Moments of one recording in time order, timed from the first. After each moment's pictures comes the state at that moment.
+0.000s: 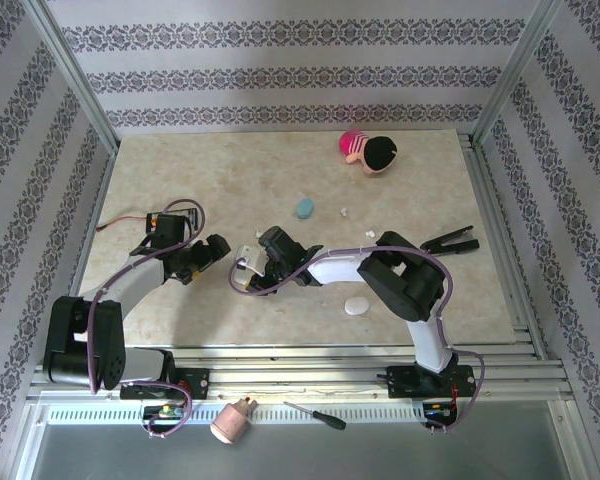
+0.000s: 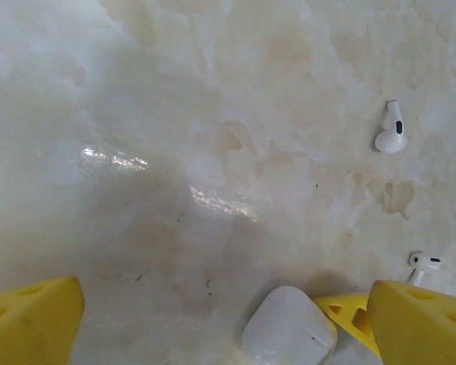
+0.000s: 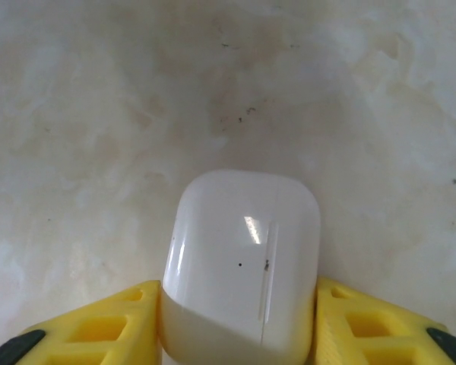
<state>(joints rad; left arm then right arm) -0.05 1.33 0.65 -0.34 0.32 -0.68 0.90 2.03 1.14 0.05 -0.32 -0.29</state>
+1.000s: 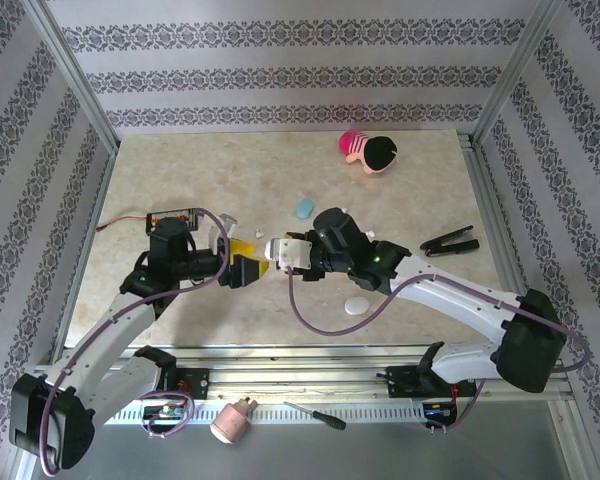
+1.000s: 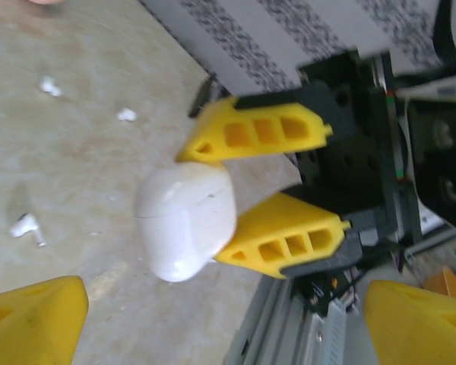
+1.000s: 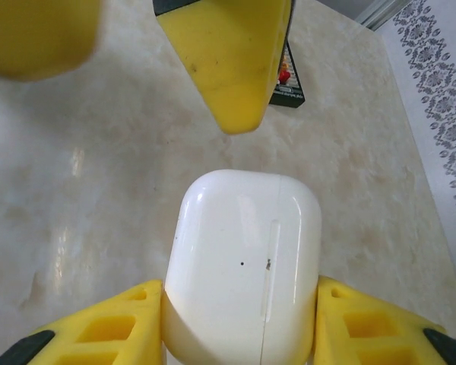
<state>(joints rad) -0.32 0.93 0.61 -0.09 0.88 -0.31 0.87 1.31 0.99 -0.30 -0.17 -0.77</state>
